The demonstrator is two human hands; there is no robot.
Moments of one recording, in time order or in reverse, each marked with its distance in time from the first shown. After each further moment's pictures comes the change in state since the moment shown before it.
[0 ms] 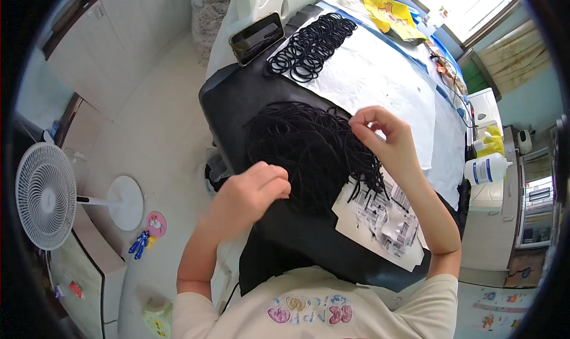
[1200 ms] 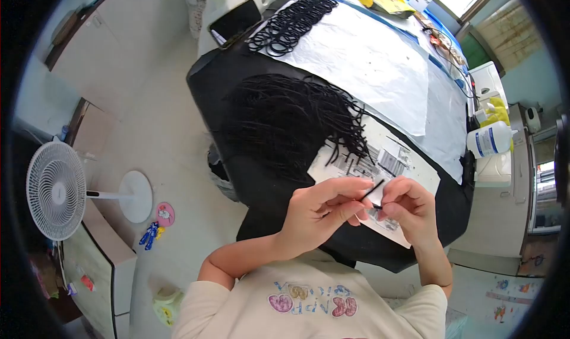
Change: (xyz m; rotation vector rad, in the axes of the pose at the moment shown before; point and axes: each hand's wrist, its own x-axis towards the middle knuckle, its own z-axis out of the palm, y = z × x) left_hand 0.019 0.133 0.102 -1.250 0.176 -0.304; right_hand -0.192 0.004 -0.055 0.755 -0.147 0.271
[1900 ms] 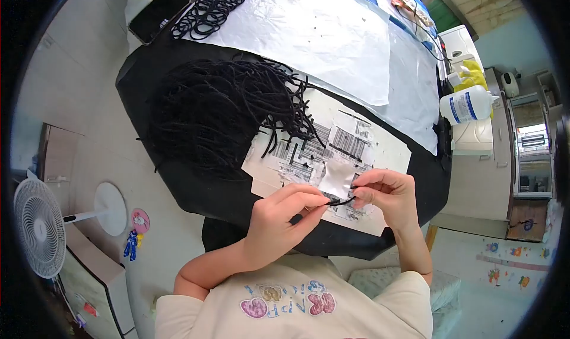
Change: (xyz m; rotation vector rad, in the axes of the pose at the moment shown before) left_hand -0.001 -0.042 0.022 0.571 0.012 0.002; right_hand -0.023 0.015 -0.046 -0.086 0.335 0.211
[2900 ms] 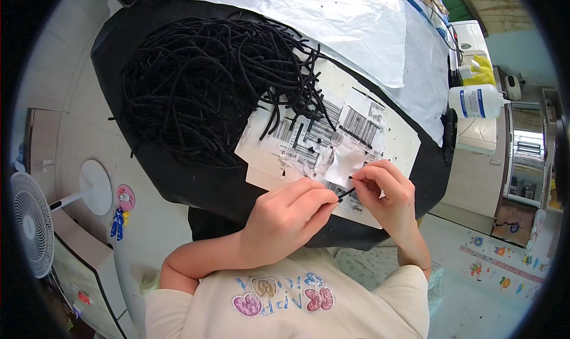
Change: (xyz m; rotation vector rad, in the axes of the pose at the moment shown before) left_hand 0.000 -0.009 0.001 0.126 -0.042 0.078; right_hand 0.002 0.007 0.019 -0.921 0.057 -0.421
